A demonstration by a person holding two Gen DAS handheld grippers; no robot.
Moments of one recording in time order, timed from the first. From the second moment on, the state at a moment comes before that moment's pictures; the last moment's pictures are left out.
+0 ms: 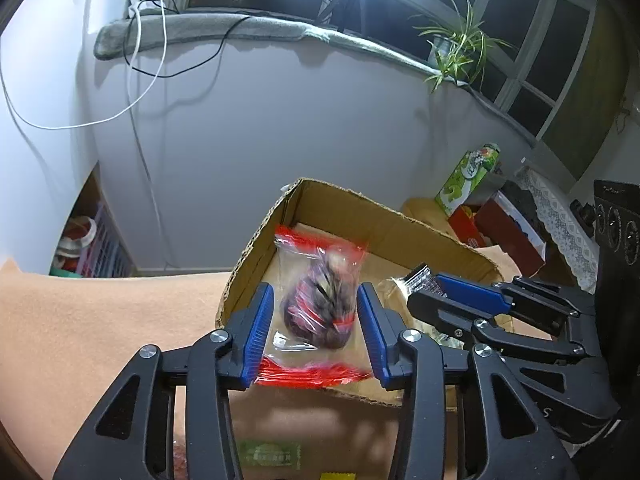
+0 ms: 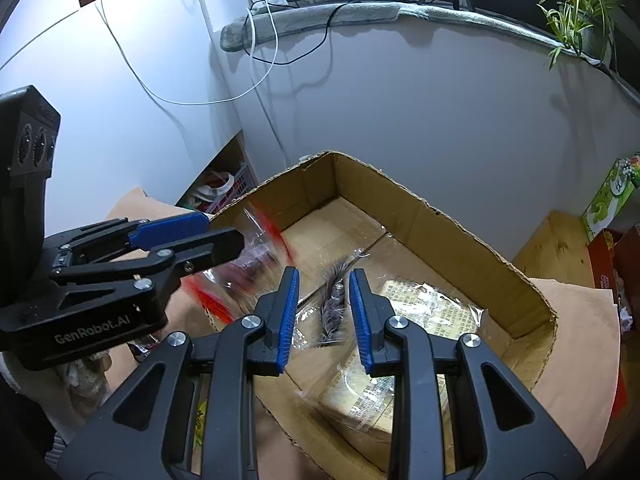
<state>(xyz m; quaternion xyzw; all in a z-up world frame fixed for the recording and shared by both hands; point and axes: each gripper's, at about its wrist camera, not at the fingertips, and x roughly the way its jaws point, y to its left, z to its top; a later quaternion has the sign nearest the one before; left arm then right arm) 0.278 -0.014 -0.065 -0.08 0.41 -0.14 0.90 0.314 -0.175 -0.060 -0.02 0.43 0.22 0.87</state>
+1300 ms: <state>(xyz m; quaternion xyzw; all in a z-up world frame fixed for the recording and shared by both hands) 0.164 0.044 -0.040 -0.11 0.38 -0.11 0.91 0.193 -0.159 -0.057 -0.06 0.43 0.27 0.86</state>
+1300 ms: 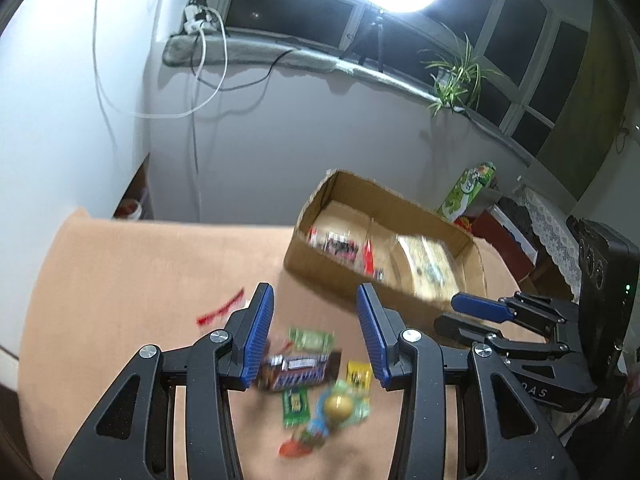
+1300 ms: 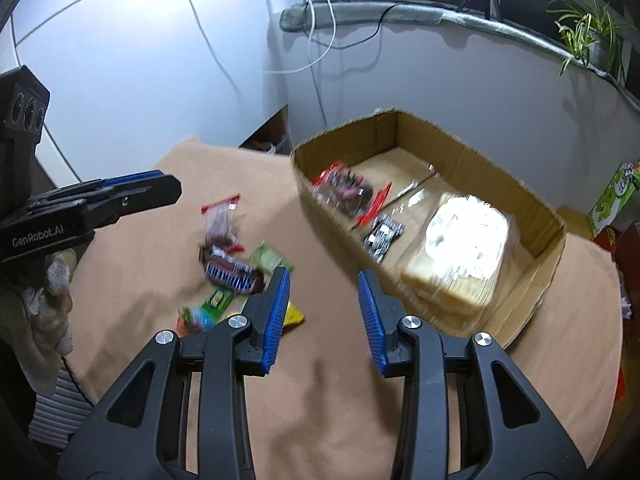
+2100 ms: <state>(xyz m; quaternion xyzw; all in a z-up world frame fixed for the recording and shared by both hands) 0.110 0.045 -0.113 -0.09 0.45 -0.13 0.88 0.176 -0.126 -0.114 -0.08 0.47 0.30 0.82</state>
